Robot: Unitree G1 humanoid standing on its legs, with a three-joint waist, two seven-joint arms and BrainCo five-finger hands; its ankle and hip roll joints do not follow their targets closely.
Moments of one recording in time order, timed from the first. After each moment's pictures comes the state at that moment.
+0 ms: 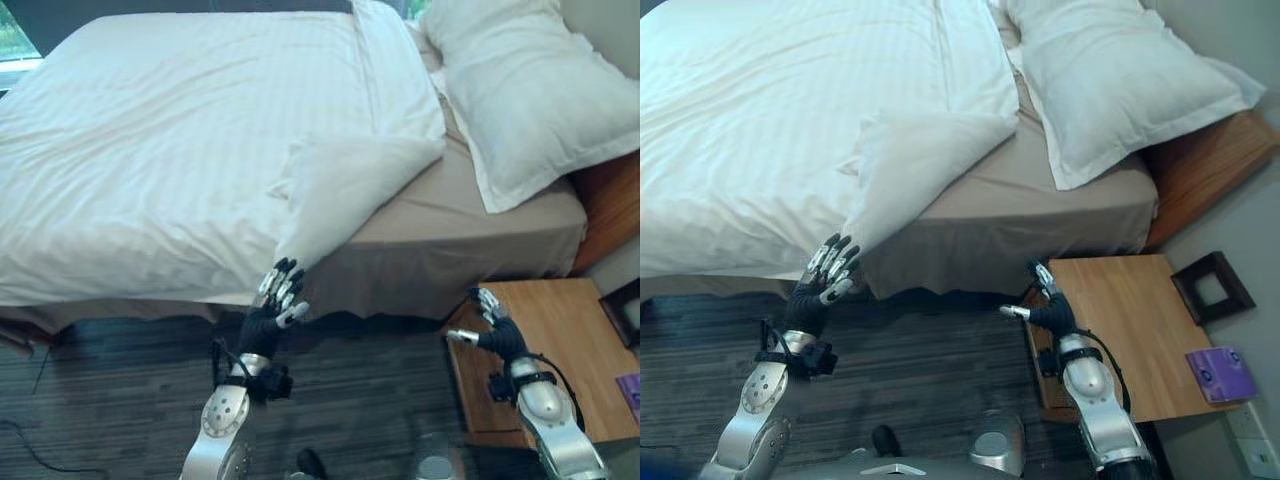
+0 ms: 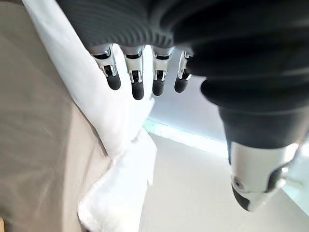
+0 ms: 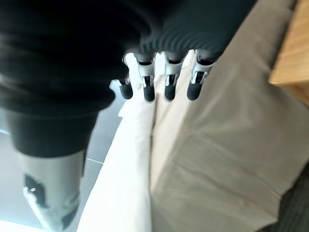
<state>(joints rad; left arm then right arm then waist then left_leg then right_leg) 0.23 0.33 -0.13 -0.13 -0.49 -0.15 0.03 0.12 -0.36 0.11 0.01 0.00 -0.11 -0.06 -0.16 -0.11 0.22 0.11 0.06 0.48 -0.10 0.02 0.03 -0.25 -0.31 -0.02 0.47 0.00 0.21</state>
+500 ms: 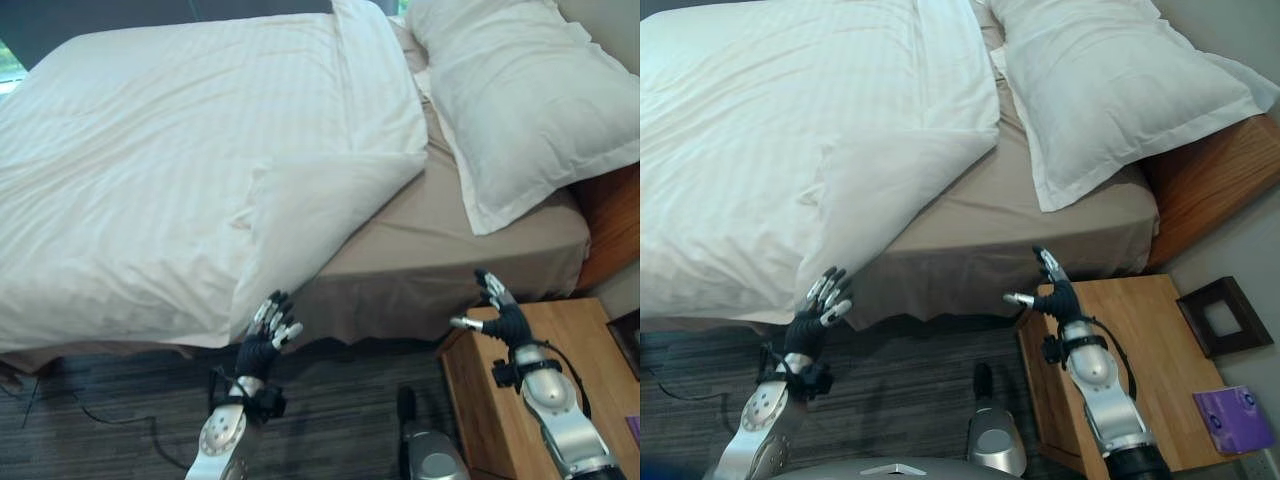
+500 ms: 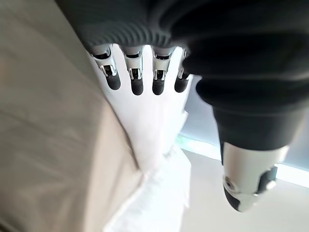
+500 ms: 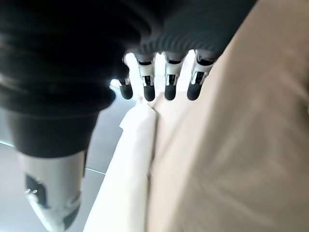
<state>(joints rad) 0.24 0.28 -0.12 -0.11 -0.49 -0.15 -0.01 0.04 -0.45 0.11 -0.01 0.00 -0.12 -0.09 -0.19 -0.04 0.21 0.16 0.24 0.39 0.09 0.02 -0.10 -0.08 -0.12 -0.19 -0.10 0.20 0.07</state>
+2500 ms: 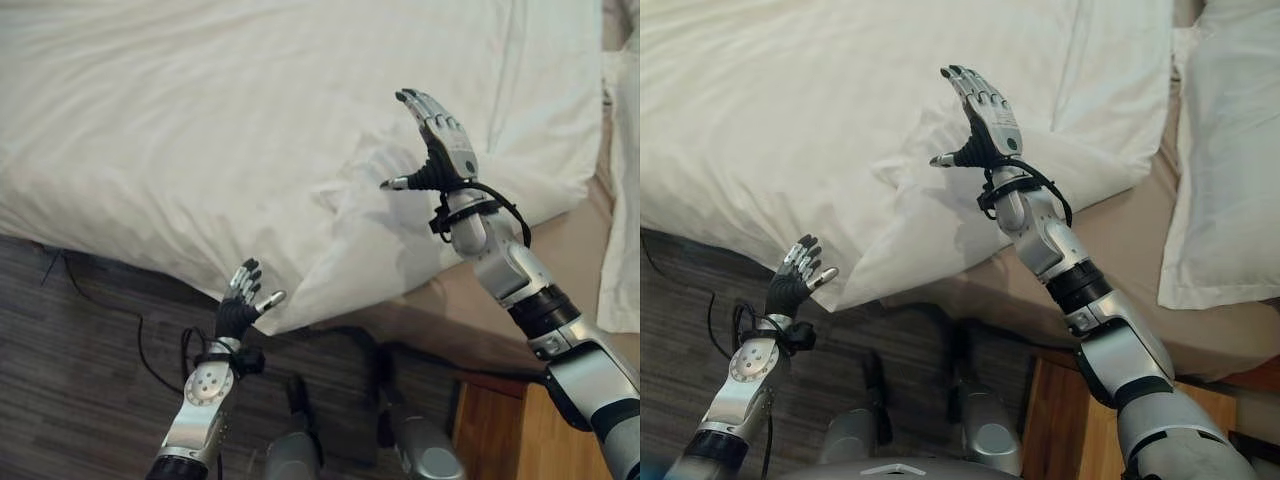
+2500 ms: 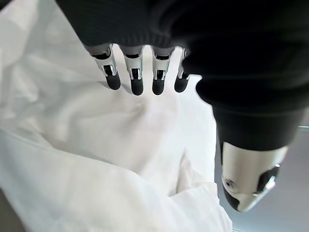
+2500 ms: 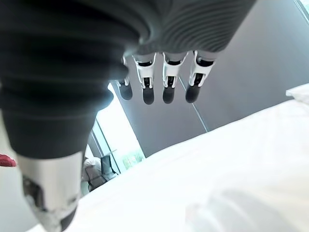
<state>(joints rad) 0.03 0.44 -0.10 0.14 -0.39 -0.23 0.11 -0.87 -0.44 0.45 0.29 -0.51 0.01 -0.34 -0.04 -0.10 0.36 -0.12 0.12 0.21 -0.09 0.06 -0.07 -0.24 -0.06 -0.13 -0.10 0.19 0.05</state>
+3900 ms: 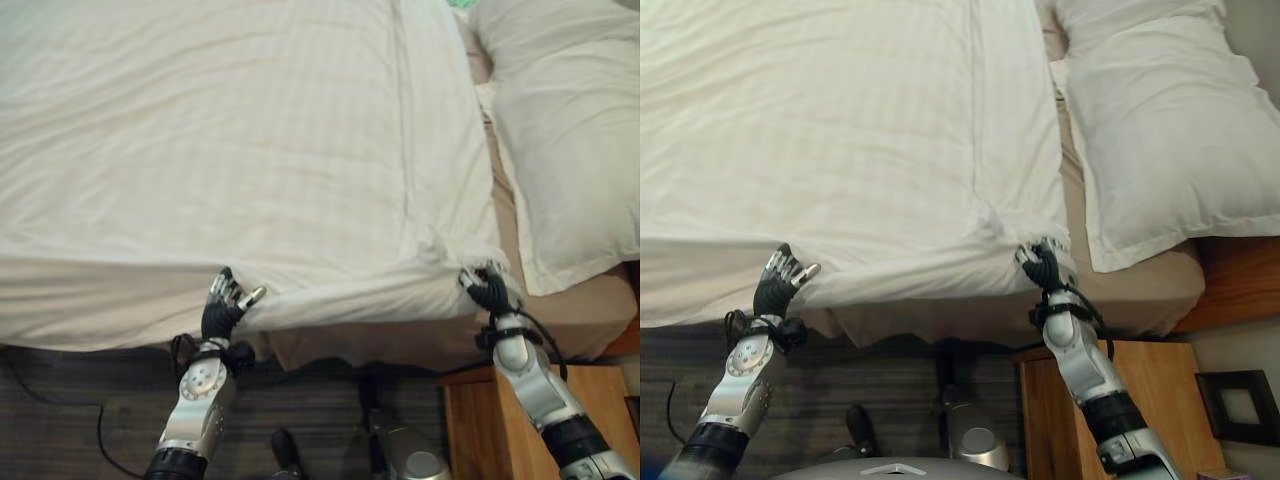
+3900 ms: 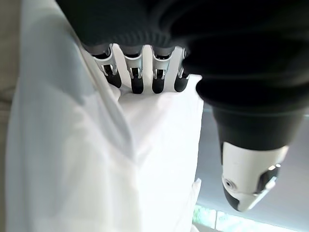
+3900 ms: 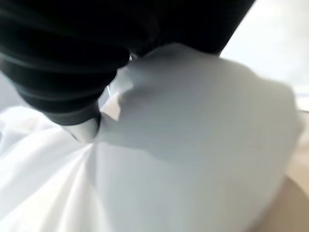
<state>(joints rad) 0.01 0.42 -0.08 0.24 -0.46 -0.18 0.19 -0.09 -0.41 0.20 0.20 -0.40 0.01 -0.35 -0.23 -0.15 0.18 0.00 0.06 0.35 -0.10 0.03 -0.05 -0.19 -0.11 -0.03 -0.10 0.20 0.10</state>
